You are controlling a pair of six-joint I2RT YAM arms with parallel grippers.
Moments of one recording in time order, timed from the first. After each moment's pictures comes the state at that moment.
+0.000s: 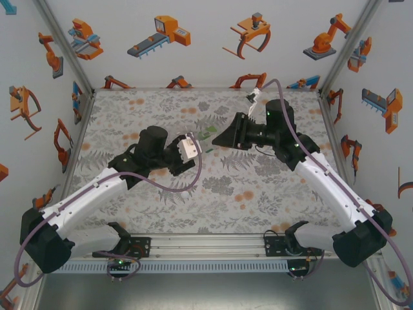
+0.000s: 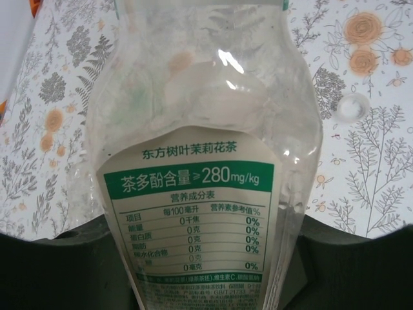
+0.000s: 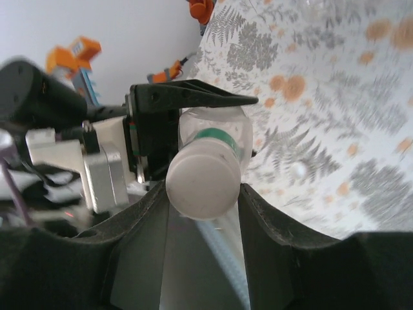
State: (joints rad) left arm -0.75 1.16 0.94 -0.33 0.26 0.58; right arm 0.51 1.22 1.18 -0.37 -0.63 0.78
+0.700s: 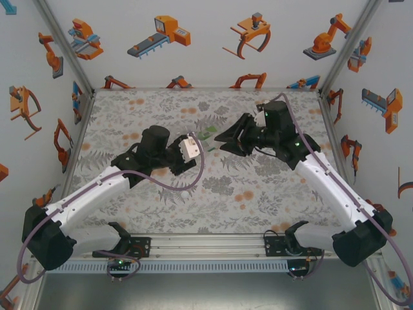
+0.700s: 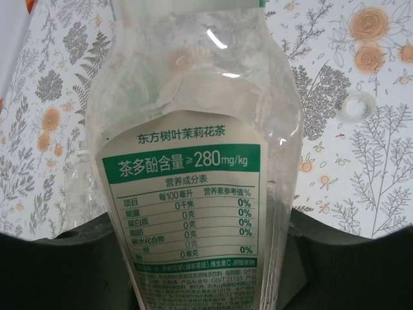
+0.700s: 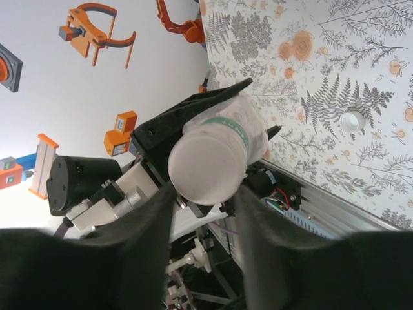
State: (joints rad) left arm -0.75 1.18 0.94 -0.33 0.27 0.58; right arm 0.51 1.22 1.21 -0.50 -0.52 1.20
